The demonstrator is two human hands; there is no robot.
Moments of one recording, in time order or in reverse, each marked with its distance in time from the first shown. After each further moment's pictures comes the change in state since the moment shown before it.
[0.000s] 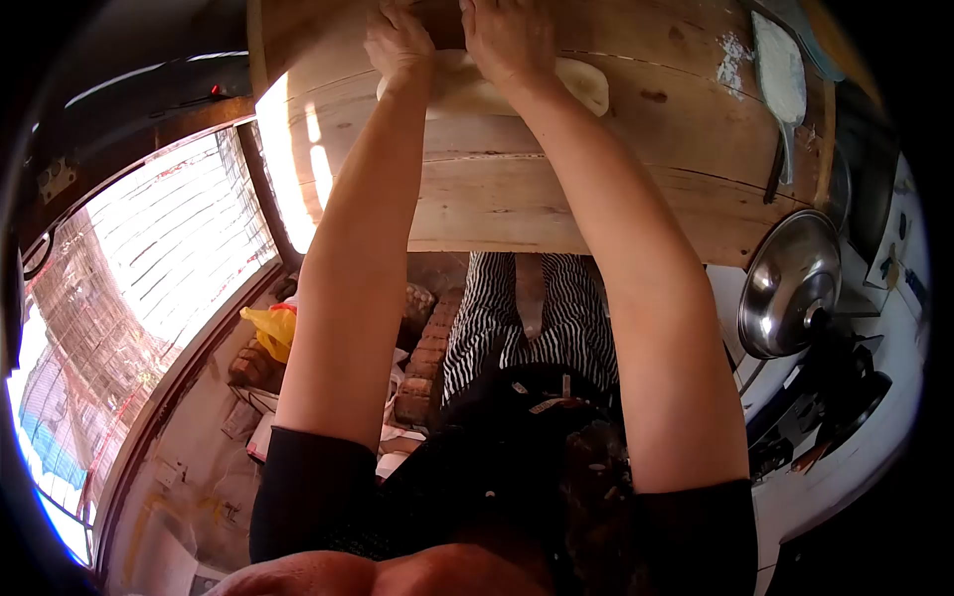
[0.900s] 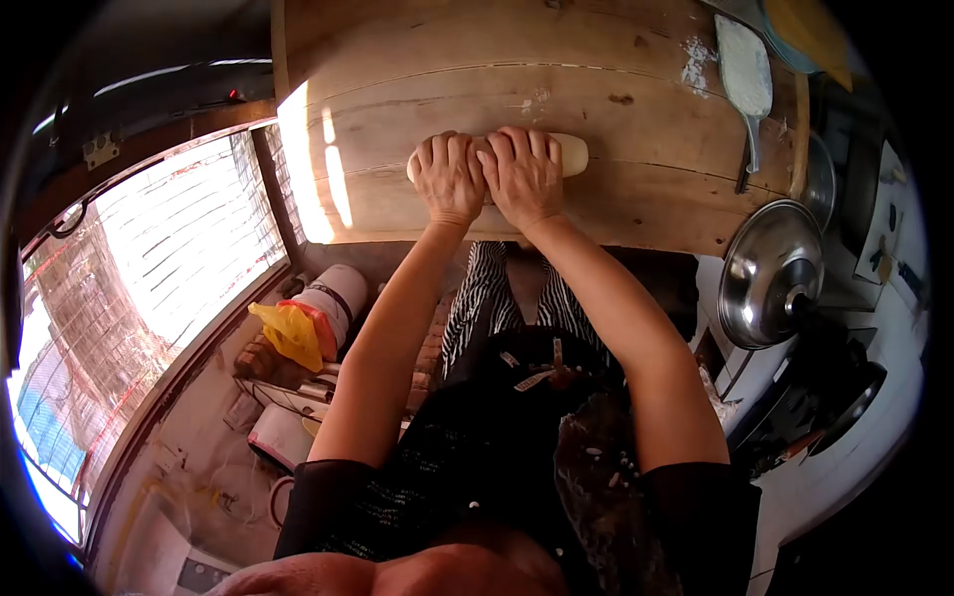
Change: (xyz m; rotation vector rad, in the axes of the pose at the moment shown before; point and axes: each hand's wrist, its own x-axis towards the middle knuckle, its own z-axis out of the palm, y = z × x) left_hand -0.208 -0.009 -0.016 0.635 0.238 0.756; right_hand -0.121 -0.019 -0.101 0.142 -0.202 -0.006
